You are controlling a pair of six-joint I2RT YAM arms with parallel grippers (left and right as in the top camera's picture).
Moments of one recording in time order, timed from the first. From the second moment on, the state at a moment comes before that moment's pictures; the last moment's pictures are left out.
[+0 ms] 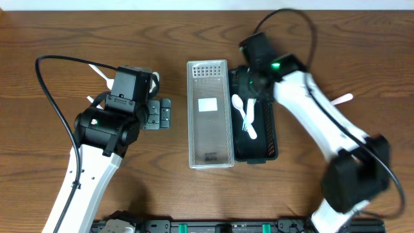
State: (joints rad) left arm -0.30 1.23 1.25 -1.07 -0.17 -0.20; right arm 0.46 1.86 1.53 -0.93 0.06 0.47
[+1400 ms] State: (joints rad) left arm -0.30 1.23 1.25 -1.07 -0.17 -0.20; right arm -0.17 2.00 1.93 -1.12 0.13 0.81
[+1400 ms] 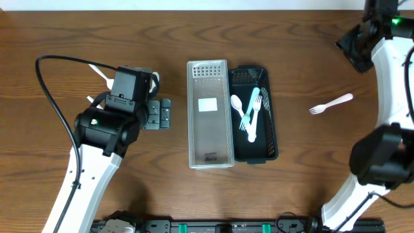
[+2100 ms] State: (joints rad) left arm -0.30 1.23 1.25 -1.07 -0.17 -0.20; right arm -0.21 2.27 1.90 -1.21 0.05 0.87
